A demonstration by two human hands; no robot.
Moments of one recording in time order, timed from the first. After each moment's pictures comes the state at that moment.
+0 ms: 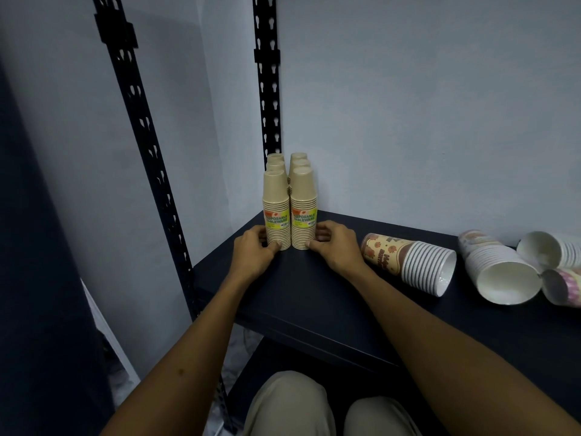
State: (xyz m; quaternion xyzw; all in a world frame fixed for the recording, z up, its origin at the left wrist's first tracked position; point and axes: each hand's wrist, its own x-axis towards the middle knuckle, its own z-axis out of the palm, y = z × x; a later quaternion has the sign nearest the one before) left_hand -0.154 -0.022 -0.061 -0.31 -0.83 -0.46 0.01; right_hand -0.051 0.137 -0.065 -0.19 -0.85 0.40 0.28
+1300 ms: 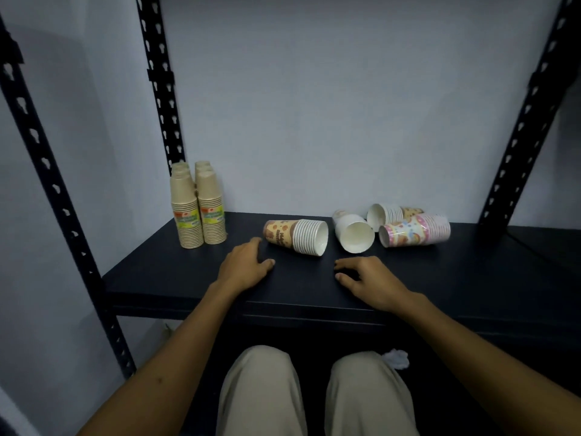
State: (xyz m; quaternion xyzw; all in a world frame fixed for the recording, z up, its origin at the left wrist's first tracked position) left_hand -0.018 0.018 -0.058 -0.49 -0.83 -0.25 -0.03; right_hand 0.228 0.138 -0.062 -0.28 -0.93 0.15 0.20
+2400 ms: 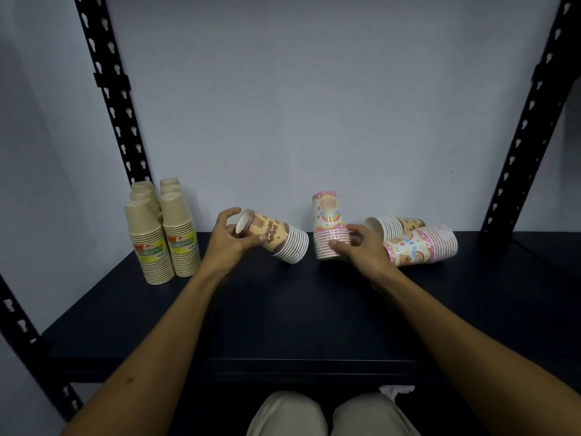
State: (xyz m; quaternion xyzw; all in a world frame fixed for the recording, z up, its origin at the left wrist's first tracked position) left_hand -0.064 0.102 -0.026 -0.42 -0.58 -0.66 -0.22; right_hand 0.176 0.231 -0.043 -0.39 -0.70 0.46 0.38
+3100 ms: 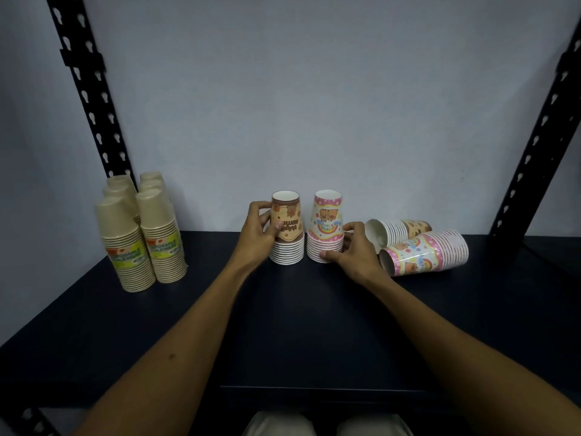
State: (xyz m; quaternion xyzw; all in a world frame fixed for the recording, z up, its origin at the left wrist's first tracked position) left_hand -0.041 0.177 -0.036 -0.50 -0.59 -0.61 -0.19; right_hand 0.150 0.265 -0.058 -0.39 -0.75 0.39 0.38
